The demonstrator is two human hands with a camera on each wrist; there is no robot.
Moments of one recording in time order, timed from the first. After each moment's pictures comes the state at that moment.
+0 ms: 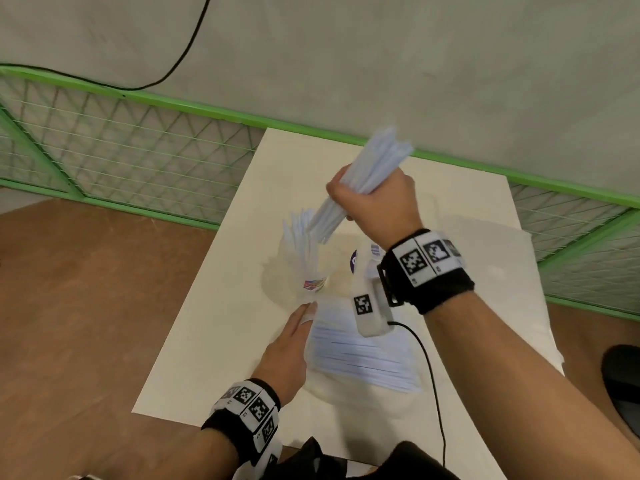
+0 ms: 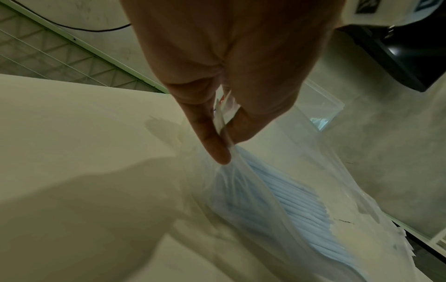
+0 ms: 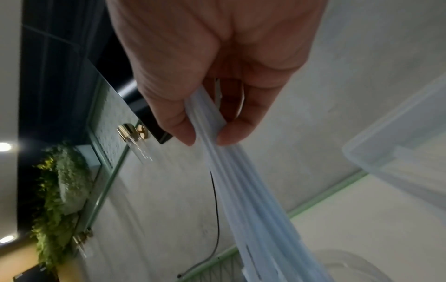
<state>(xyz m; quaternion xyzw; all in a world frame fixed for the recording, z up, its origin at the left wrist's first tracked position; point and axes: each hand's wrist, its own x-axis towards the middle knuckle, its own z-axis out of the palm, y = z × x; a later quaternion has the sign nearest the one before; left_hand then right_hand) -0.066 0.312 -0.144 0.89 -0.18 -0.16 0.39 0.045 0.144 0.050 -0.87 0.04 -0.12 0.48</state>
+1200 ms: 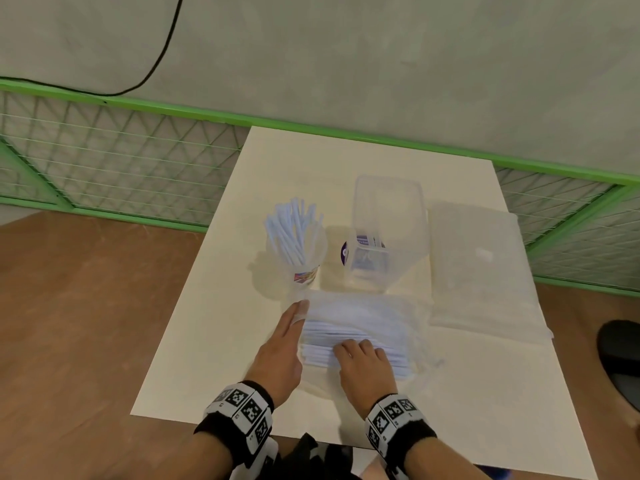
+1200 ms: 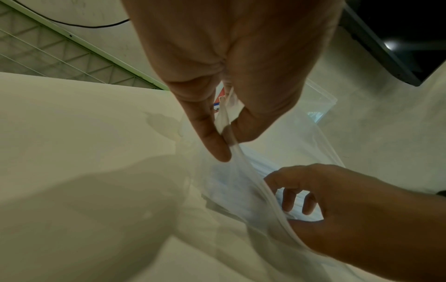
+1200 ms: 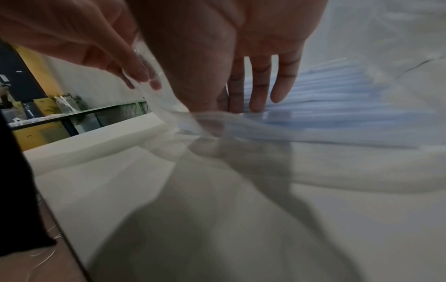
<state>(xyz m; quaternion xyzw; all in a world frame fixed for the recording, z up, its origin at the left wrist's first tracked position) -0.078 0.315 -0.142 0.89 -0.16 -0.21 0.38 -0.131 0.135 -0.187 -0.99 -0.03 0.11 0.03</state>
